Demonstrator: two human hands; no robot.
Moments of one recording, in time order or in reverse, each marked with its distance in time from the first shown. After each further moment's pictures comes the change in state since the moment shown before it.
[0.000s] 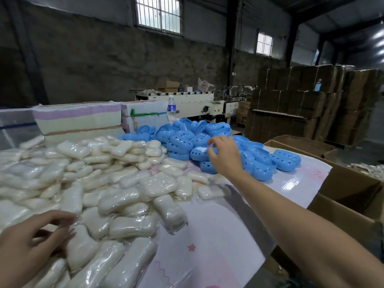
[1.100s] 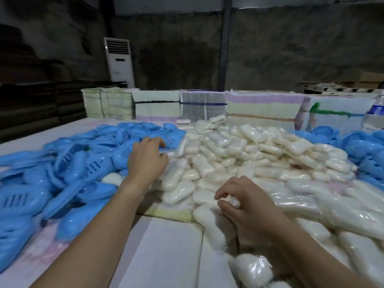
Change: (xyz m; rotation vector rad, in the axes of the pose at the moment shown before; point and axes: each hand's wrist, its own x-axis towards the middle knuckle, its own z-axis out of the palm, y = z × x) left_hand -0.001 0.008 -0.131 0.748 0.611 -0.566; right_hand -0.114 -0.274 0.084 0.620 -0.744 -0.740
